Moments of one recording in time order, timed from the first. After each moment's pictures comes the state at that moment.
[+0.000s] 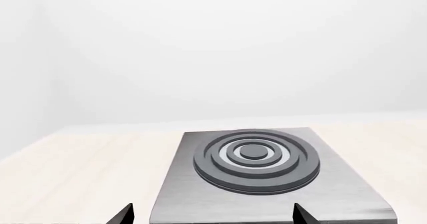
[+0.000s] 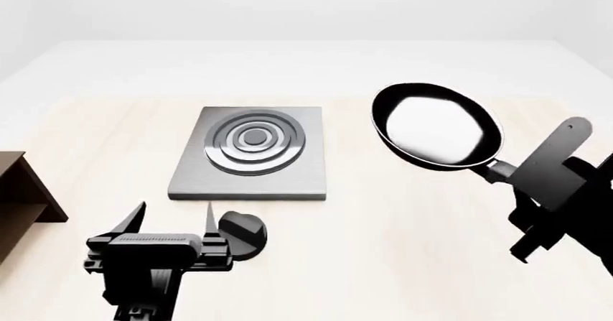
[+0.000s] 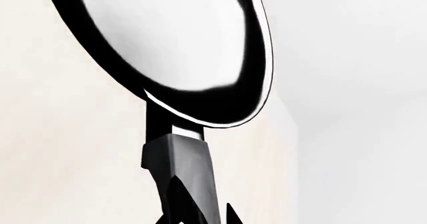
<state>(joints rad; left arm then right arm) -0.02 -0.32 0.16 0.38 -0.25 -0.25 -0.28 0.67 1.12 -0.54 -0.46 0.26 1.01 -0.20</state>
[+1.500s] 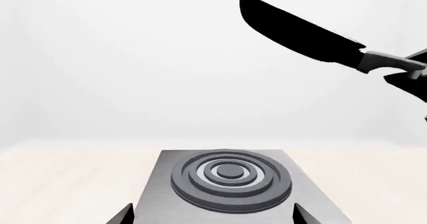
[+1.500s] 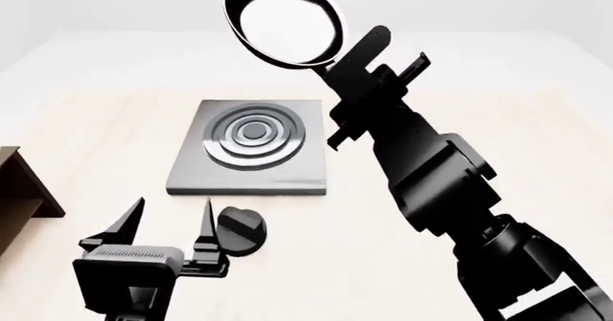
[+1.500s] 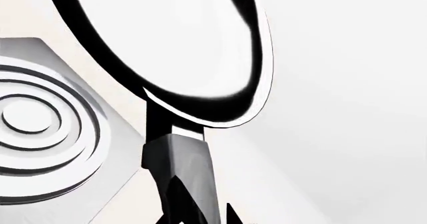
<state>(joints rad) 0.04 -0.35 0.14 0.36 -0.33 -0.05 -0.20 1.13 0.25 -0.78 0.23 0.06 0.78 -0.01</state>
